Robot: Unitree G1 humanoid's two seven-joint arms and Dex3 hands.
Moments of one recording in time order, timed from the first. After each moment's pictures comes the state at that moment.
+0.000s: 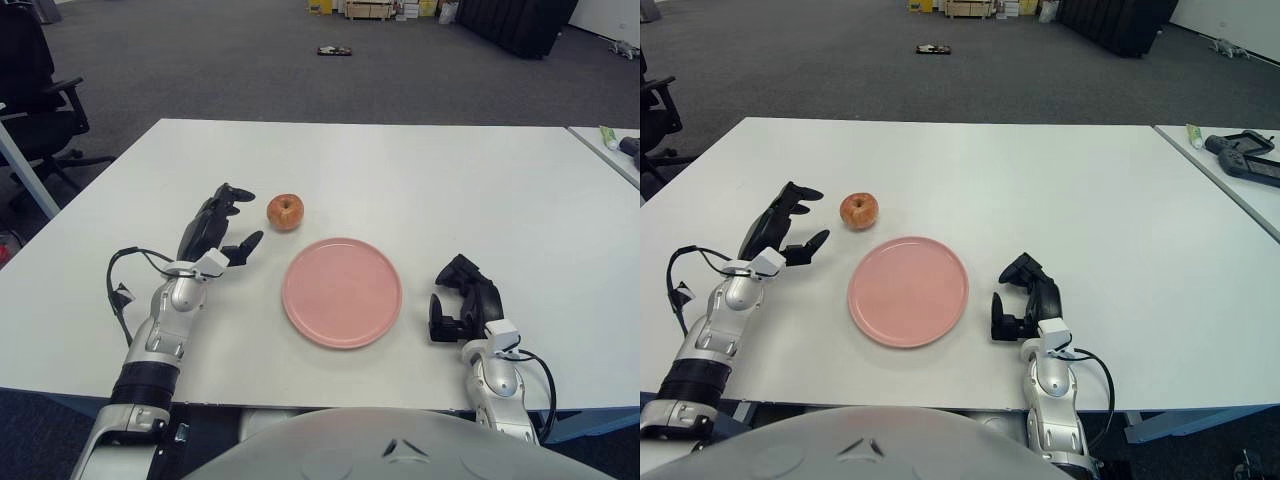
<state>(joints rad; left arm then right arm) -0.08 0.34 -0.02 0.32 0.47 -0.34 0.12 0.37 0.03 -0.04 -0.02 -0.05 -0.27 -0.08</state>
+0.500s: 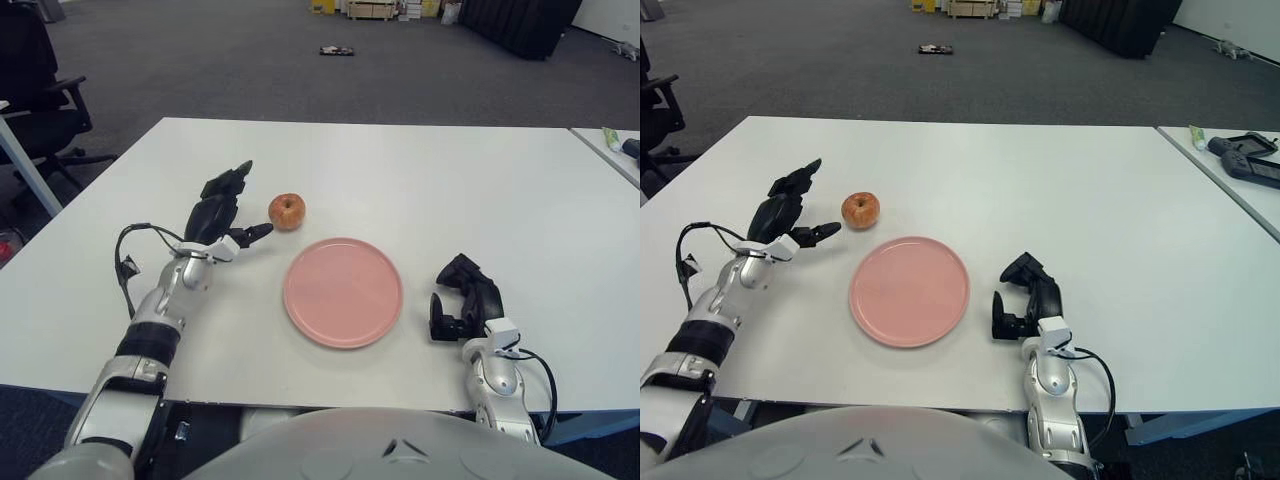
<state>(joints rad) -0.29 0.40 -0.10 0.59 0.56 -0.49 0.27 0.36 0.03 -0.04 -0.02 -0.06 -0.26 -0.09</state>
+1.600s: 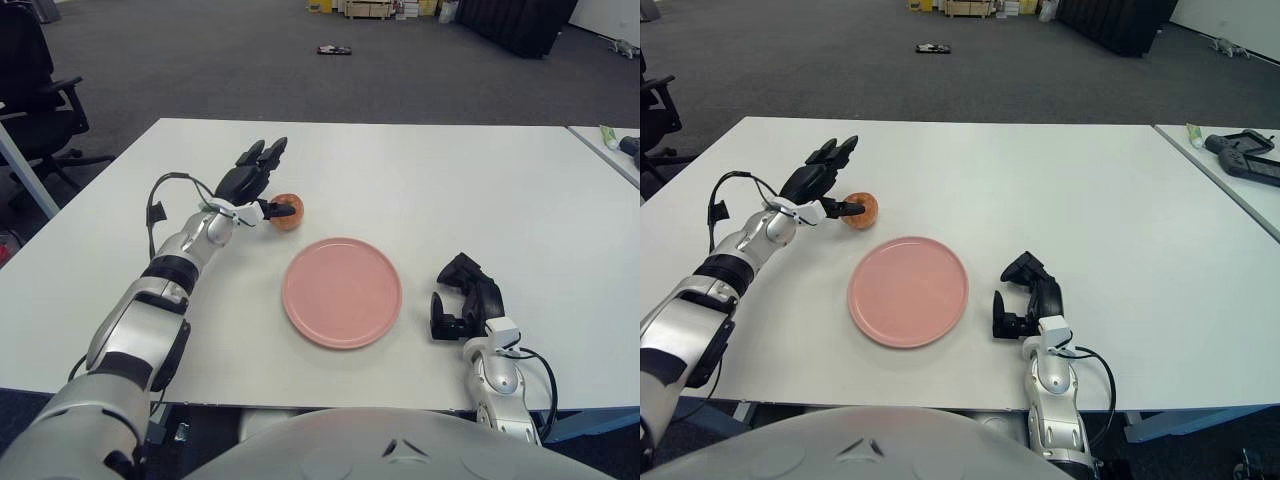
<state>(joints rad) -0.68 0.40 -0.32 1.01 0.60 -0.62 0.20 0.36 0.03 -0.04 -0.02 -0.06 -0.26 -0.09</state>
